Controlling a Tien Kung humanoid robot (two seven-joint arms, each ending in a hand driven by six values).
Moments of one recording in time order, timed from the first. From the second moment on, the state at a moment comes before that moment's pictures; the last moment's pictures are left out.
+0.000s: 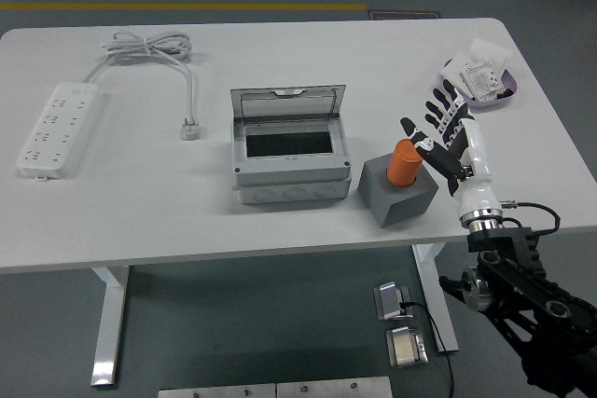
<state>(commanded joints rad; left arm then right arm) 0.06 0.33 -0.39 -0.18 0.29 0.03 0.02 0.25 -0.28 0.89 1.22 -0.79 -0.44 0.55</state>
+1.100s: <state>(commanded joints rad) 0.06 0.33 -0.37 -0.18 0.28 0.03 0.01 0.26 -0.25 0.82 1.16 -0.77 -0.42 0.53</state>
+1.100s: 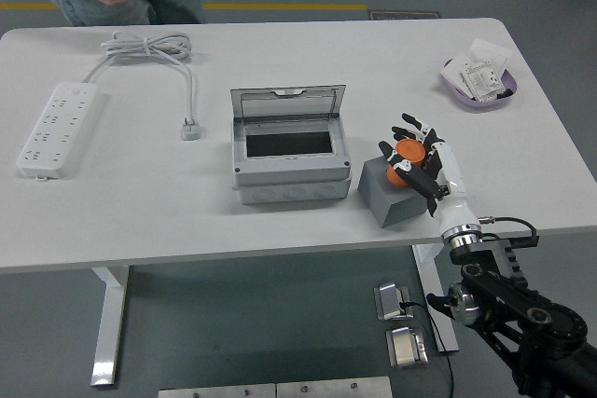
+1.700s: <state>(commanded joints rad) 0.06 0.34 -0.38 -0.18 0.29 0.04 0.01 0.26 -0.25 0.80 1.16 -0.81 -0.44 0.49</state>
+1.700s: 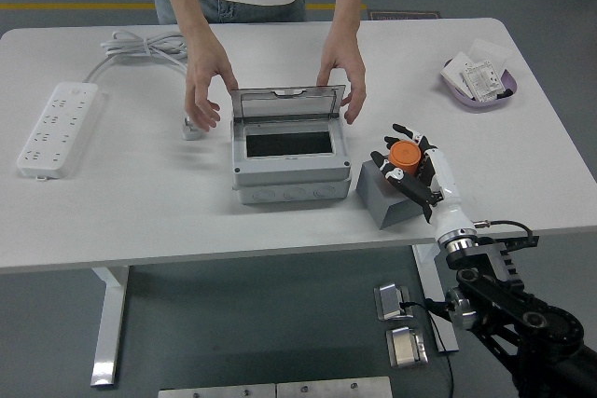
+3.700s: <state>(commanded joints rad) 0.05 0.34 -0.39 -0.18 0.29 0.04 0.00 0.31 -0.25 0.78 1.16 -0.80 -0.46 0.45</state>
